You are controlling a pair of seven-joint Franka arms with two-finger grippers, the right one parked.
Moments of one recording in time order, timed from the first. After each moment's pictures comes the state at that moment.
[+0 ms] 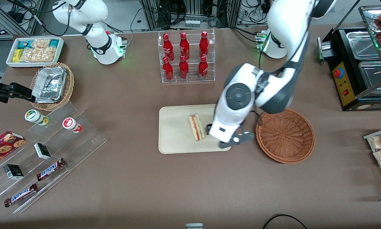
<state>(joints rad) -0.50 0.57 -0.04 -1.26 -0.02 1.76 -0.83</state>
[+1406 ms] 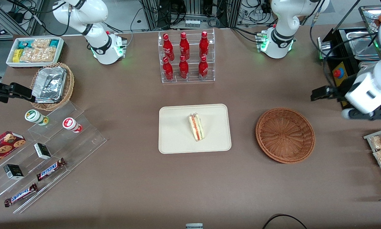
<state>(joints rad) -0.03 0.14 -0.03 -1.42 -0.09 1.36 -0.04</state>
